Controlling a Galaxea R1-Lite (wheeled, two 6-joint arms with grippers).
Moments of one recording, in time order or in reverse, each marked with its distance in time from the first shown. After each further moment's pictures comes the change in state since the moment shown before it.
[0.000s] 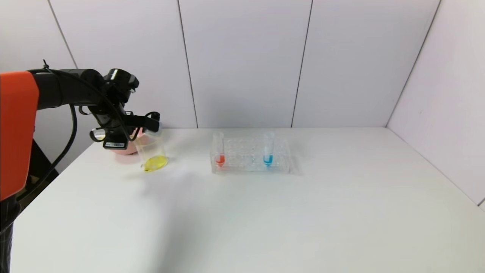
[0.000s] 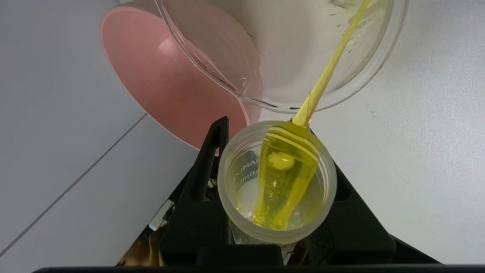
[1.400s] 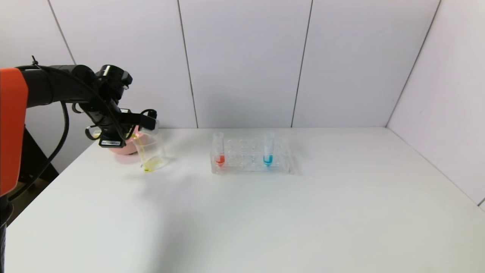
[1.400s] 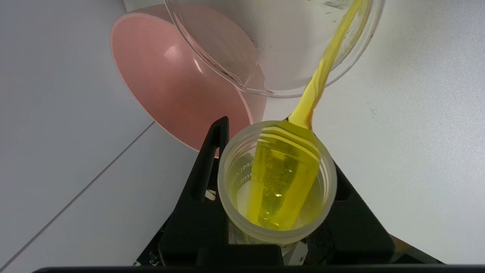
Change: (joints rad) left arm 0.023 -0.020 0.001 0.008 -0.074 0.047; right arm 0.000 0.000 0.000 0.000 0.000 0.000
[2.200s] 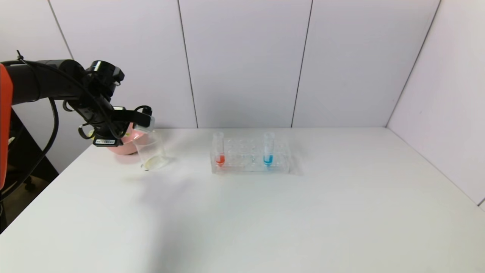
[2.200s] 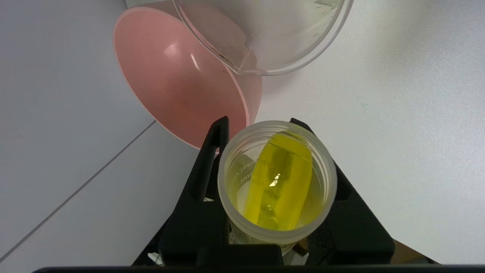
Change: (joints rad) left arm 0.020 -0.039 0.017 0.020 -0.062 0.005; right arm 0.000 0.000 0.000 0.000 0.000 0.000
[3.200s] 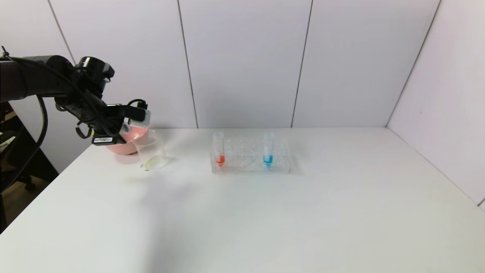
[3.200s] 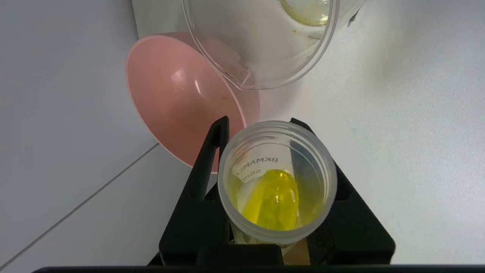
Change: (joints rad) left arm 0.037 -0.023 0.000 0.010 -0.170 -0.003; right arm 0.000 0.000 0.000 0.000 0.000 0.000
